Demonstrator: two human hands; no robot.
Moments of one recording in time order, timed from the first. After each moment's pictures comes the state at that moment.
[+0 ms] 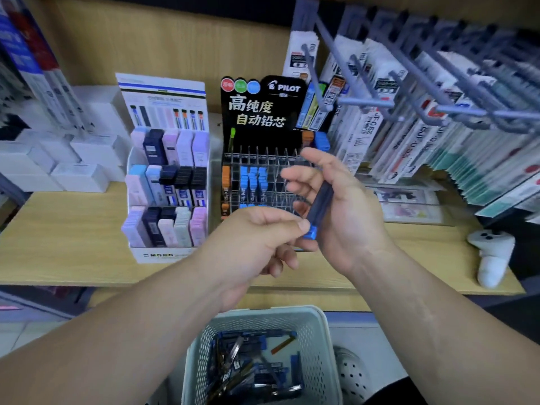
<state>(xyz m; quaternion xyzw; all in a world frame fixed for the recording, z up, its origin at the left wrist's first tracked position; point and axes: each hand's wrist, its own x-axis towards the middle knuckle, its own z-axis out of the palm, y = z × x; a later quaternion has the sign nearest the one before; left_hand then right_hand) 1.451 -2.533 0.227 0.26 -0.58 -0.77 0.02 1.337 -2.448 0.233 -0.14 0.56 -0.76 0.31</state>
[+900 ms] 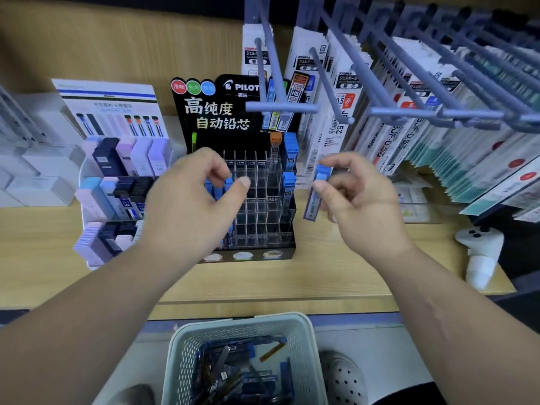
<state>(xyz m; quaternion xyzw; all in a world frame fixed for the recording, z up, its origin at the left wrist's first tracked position) 1.415 -2.569 0.223 0.29 -0.86 -0.32 0.29 1.263 -2.398 0.207 -0.36 0.74 -0.56 0.07</state>
